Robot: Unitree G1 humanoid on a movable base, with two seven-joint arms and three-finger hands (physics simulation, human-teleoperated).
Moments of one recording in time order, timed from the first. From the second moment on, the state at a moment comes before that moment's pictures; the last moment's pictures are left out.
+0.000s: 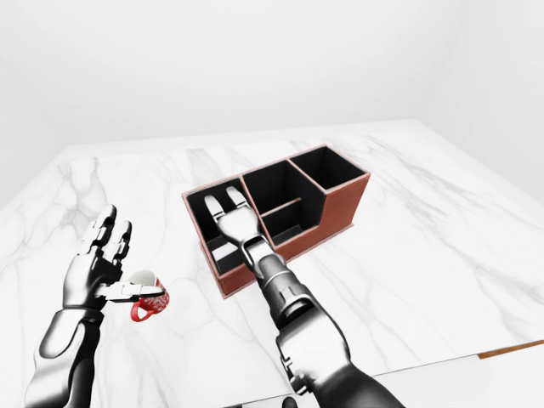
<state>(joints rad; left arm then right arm) 0.07 0.12 0.33 -0.18 -0.15 0.01 -0.30 -0.88 0.14 0.22 1.17 -1.47 -0.09 -0.32</state>
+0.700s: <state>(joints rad) 0.07 0.11 0.32 -0.29 -0.14 0.09 -0.29 -0.39 0.07 0.19 -0.24 -1.34 -0.09 0.60</state>
